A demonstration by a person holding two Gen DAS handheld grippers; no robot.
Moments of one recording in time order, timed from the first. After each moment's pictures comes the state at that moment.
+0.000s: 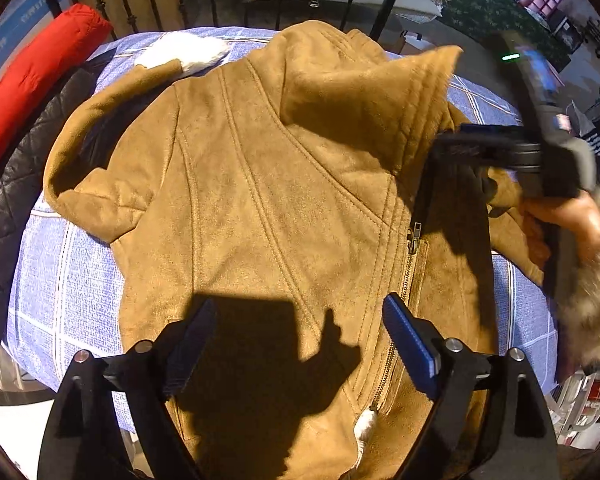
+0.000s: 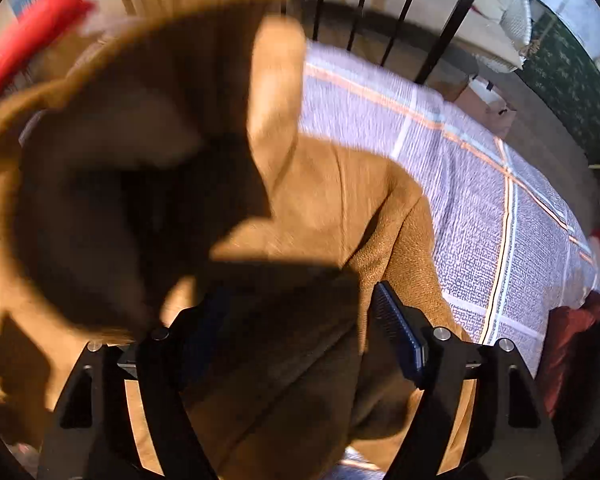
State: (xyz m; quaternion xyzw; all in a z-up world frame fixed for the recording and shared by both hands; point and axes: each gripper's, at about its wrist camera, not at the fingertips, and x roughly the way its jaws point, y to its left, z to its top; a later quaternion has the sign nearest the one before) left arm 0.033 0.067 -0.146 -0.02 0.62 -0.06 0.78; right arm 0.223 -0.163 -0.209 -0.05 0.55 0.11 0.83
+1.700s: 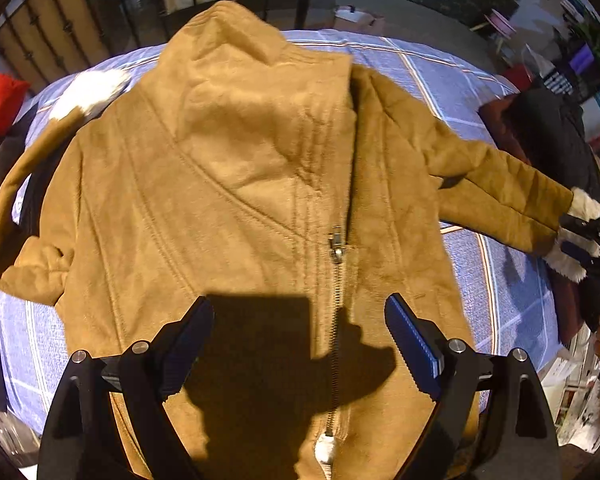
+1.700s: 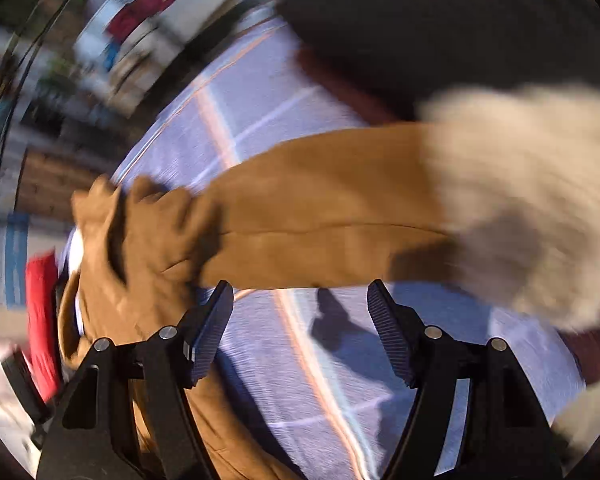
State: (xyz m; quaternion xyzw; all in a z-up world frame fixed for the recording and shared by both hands) left arm 0.052 -0.016 -0.159 0.05 0.62 -0.16 0.76; right arm 0.004 -0.426 -0.205 0.38 0.53 -0.17 0.74
